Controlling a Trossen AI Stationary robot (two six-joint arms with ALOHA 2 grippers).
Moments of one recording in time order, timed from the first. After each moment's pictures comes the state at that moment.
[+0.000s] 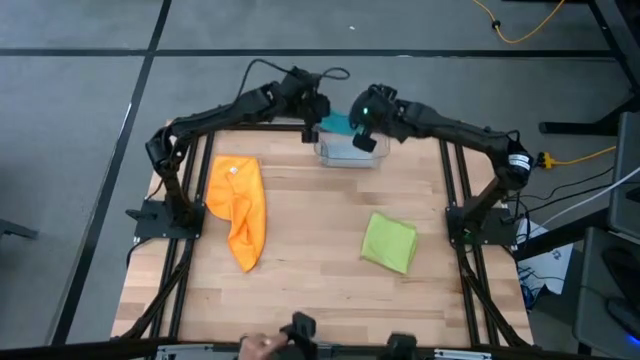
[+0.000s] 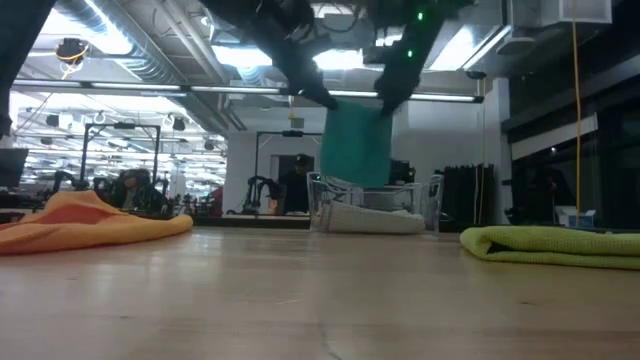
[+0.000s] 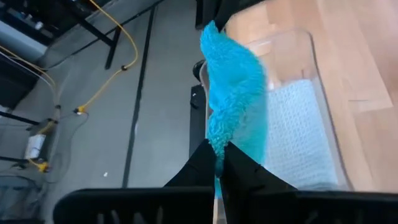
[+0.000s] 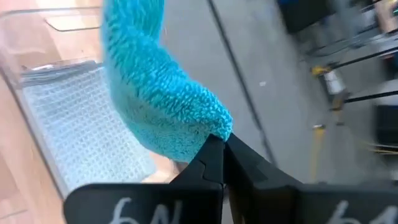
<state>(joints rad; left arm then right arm) 0.55 1.79 1.66 -0.47 0.04 0.72 -0.44 1.65 1.52 -0.73 0.54 -0.35</state>
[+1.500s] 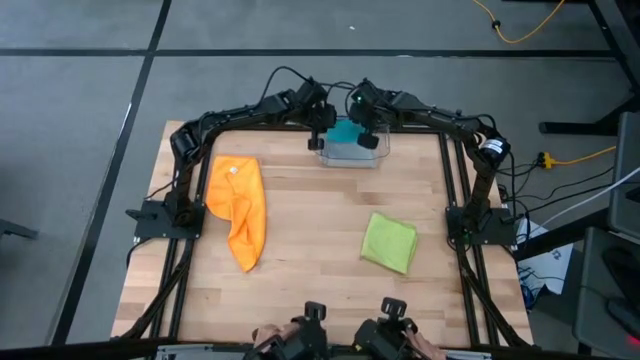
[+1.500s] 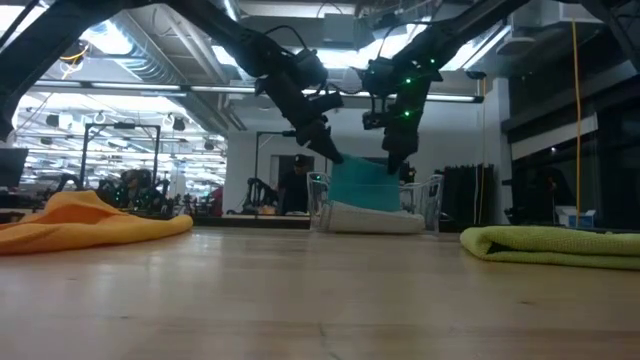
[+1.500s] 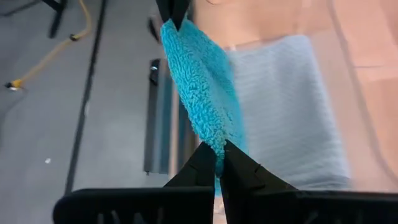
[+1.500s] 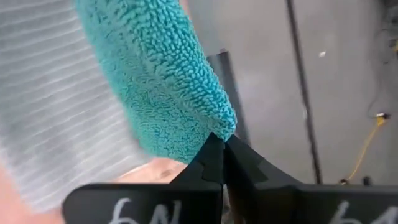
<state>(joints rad) 0.62 2.01 1.66 -0.41 0.16 0.68 -0.68 1.87 1.52 -0.71 0.29 -0.53</state>
